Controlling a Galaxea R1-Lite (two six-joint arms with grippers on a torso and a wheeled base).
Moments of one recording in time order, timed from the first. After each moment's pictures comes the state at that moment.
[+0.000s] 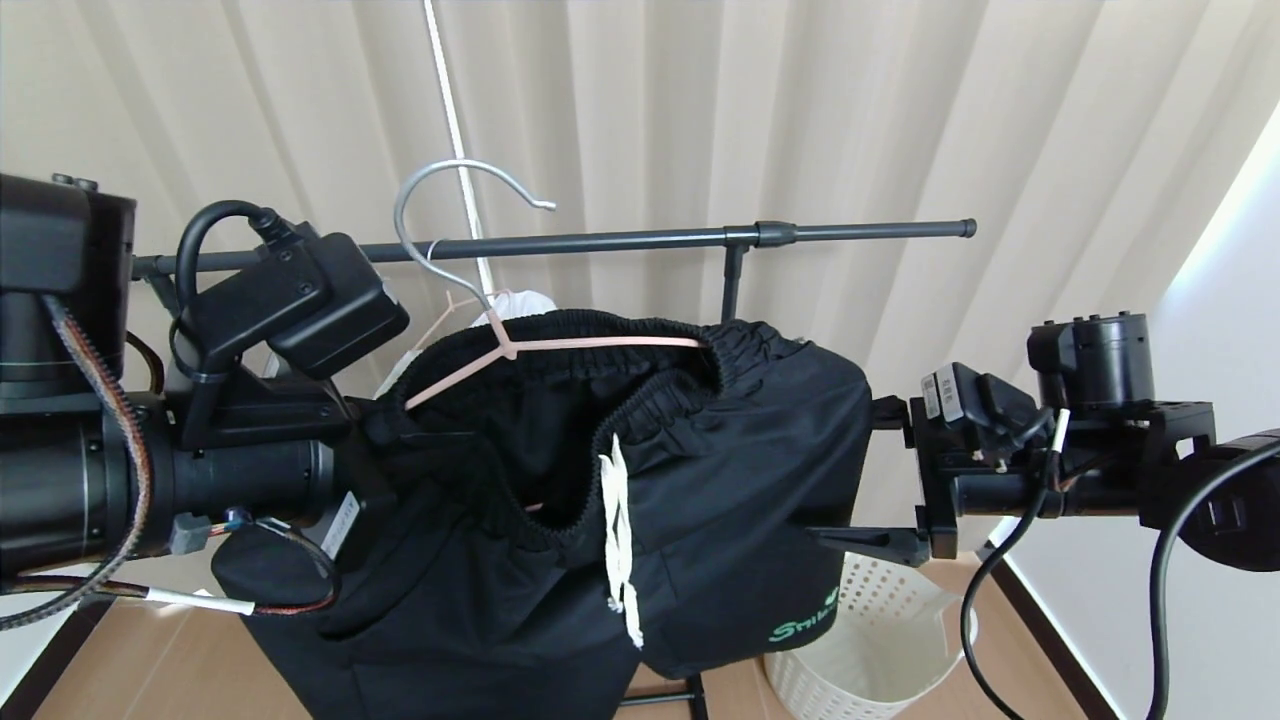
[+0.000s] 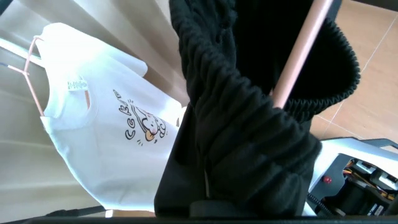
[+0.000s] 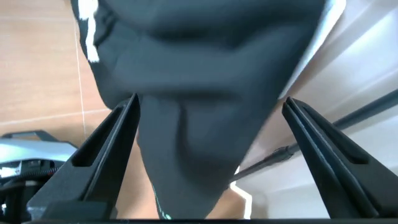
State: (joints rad) left arm -0.54 1.33 -0.95 0.08 -0.10 0.46; right arm 0.25 1.77 -0.83 -0.36 0.87 -0.76
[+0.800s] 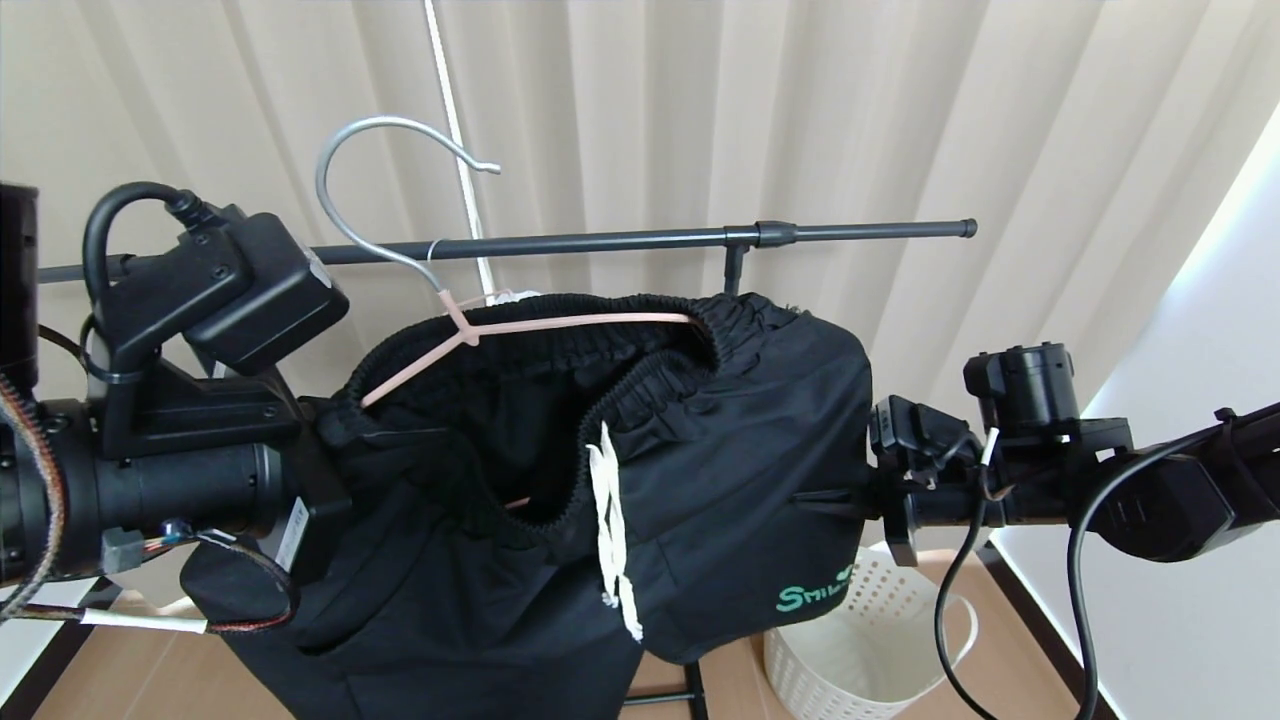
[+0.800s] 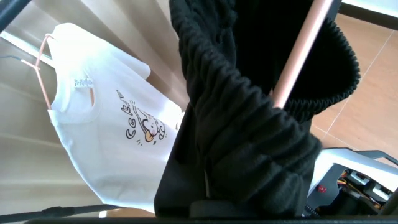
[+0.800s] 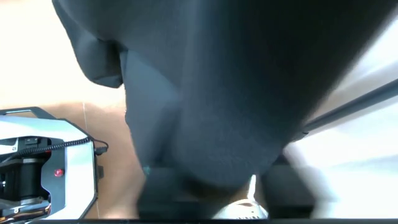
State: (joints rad) left arm -0.53 1.26 -0.92 0.08 -0.10 0.42; right arm 0.25 1.90 -0.87 -0.36 0.81 -0.80
